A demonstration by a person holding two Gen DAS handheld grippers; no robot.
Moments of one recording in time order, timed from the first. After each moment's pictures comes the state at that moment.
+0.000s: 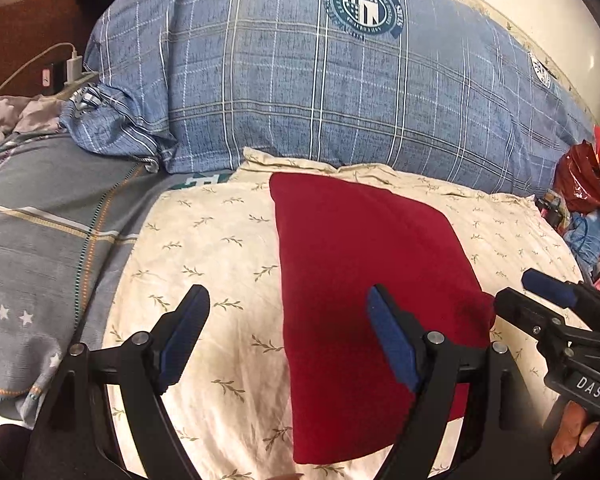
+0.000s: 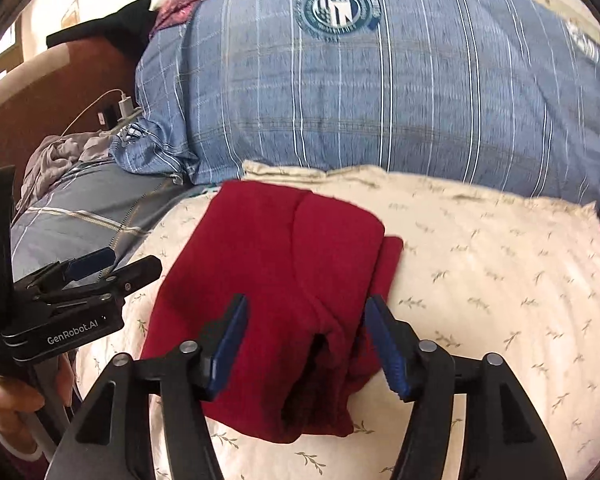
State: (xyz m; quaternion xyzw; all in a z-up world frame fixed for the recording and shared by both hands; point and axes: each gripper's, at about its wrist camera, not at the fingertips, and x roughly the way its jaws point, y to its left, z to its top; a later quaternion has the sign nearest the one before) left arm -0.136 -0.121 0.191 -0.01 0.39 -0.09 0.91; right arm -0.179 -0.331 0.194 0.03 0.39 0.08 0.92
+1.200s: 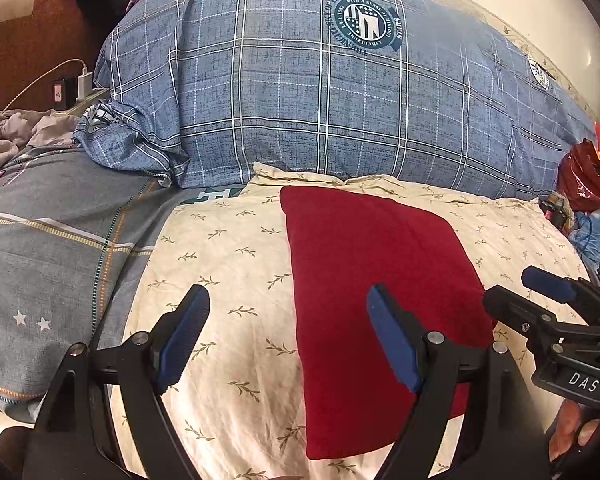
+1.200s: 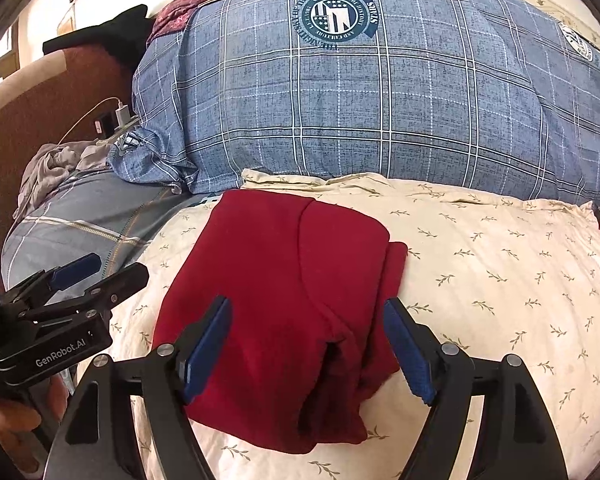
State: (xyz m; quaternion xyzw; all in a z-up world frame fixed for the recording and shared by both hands) left arm -0.145 -0.118 0.197 0.00 0.37 -0.08 0.92; right arm -0.176 -0.321 0.191 0.04 0.39 0.08 0.92
